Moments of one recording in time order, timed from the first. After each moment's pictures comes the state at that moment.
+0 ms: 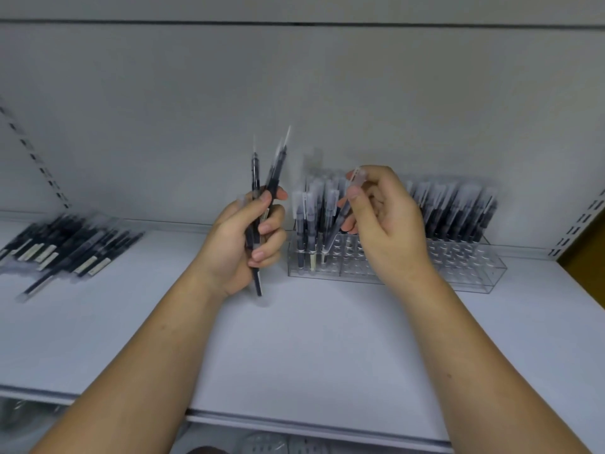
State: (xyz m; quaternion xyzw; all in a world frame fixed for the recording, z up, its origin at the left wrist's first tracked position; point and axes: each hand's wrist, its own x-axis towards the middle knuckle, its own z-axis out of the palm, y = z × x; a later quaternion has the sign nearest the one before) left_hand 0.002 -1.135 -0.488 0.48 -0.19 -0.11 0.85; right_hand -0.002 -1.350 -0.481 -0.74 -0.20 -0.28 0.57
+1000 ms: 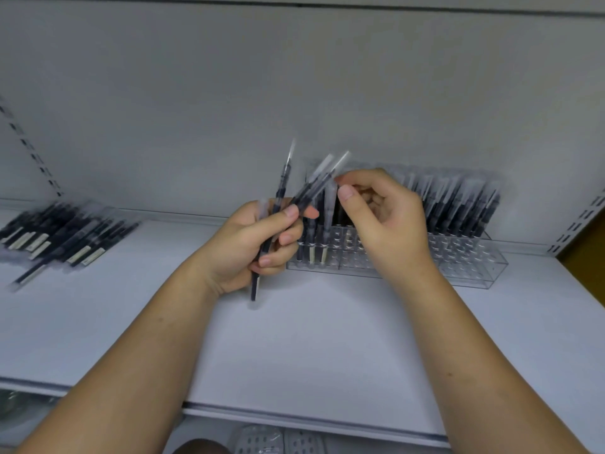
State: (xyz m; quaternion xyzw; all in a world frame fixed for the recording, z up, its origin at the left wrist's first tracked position) left_hand -0.005 -1.137 -0.491 0.57 -0.23 -0.18 0.77; right_hand -0.009 -1.346 -0.481 -0.73 -0.22 -0.28 0.58
